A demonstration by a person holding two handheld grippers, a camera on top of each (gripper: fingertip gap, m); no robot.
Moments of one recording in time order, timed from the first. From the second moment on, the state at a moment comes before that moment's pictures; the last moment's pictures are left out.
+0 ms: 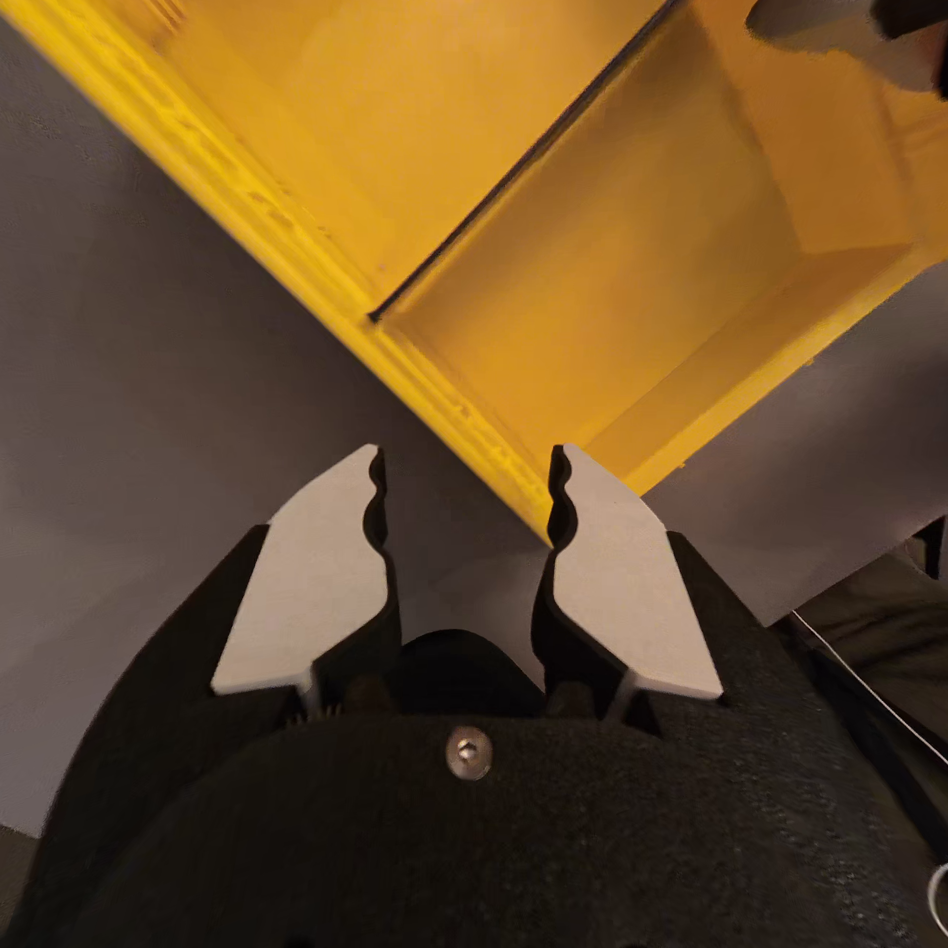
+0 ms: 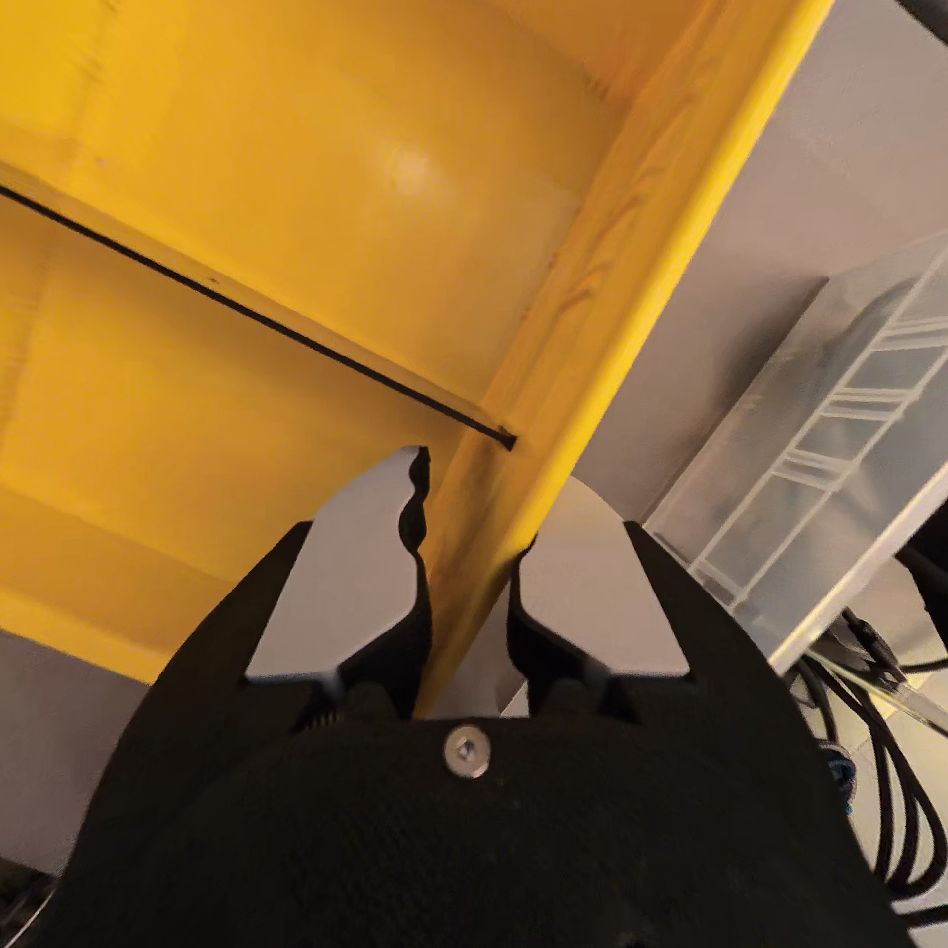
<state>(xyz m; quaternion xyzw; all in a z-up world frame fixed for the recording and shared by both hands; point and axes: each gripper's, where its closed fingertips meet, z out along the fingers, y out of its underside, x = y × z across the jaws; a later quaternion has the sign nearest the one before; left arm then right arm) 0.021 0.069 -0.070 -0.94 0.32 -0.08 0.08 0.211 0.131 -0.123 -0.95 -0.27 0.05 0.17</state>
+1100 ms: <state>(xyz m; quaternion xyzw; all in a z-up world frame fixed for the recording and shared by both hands) 0.005 0.064 0.045 -0.87 0.36 -0.06 0.33 0.149 0.059 -0.127 -0.84 -0.53 0.09 0.07</state>
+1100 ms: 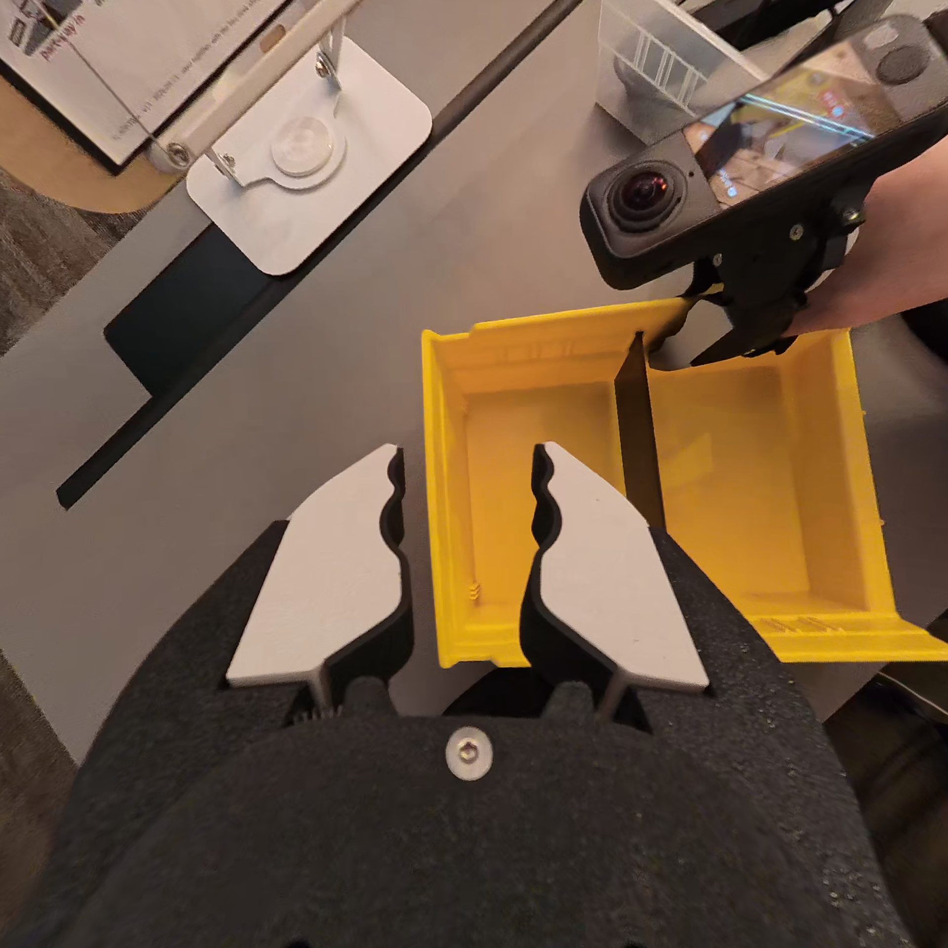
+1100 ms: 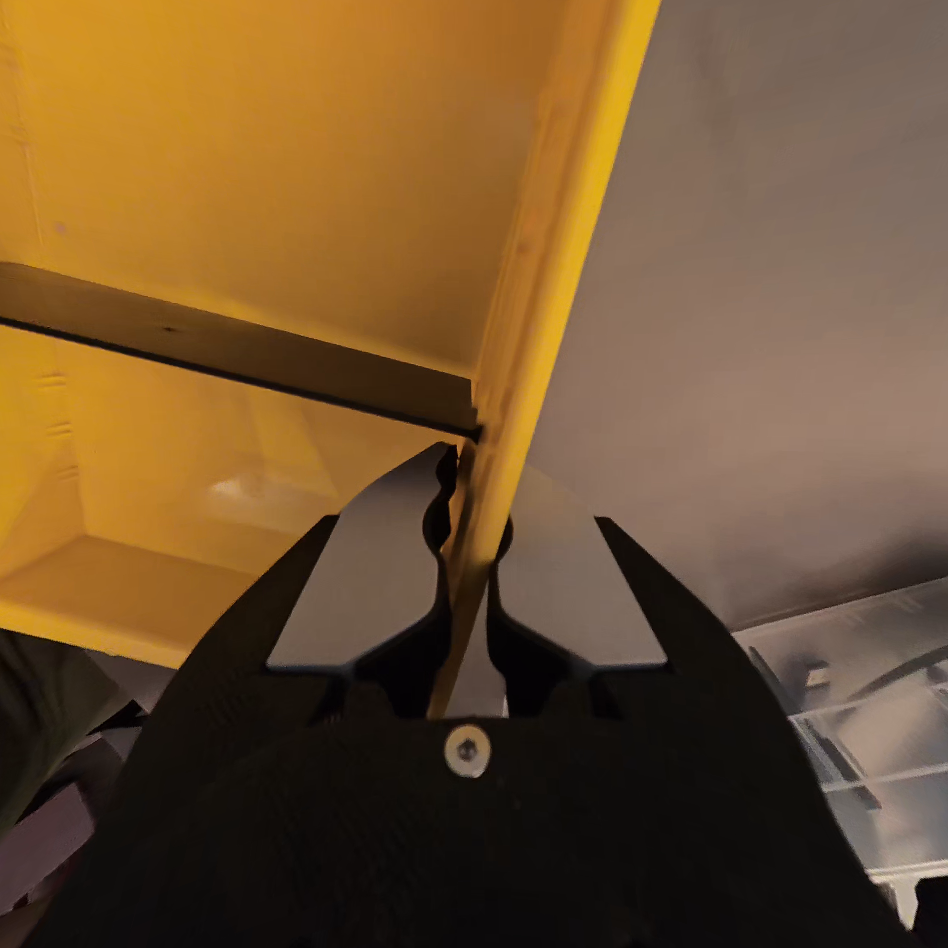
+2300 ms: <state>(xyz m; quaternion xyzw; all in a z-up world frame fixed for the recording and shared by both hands) 0.028 0.015 0.084 -0.80 0.43 -0.10 0.40 0.336 0.132 0.024 -0.95 -0.29 0.09 0.07</state>
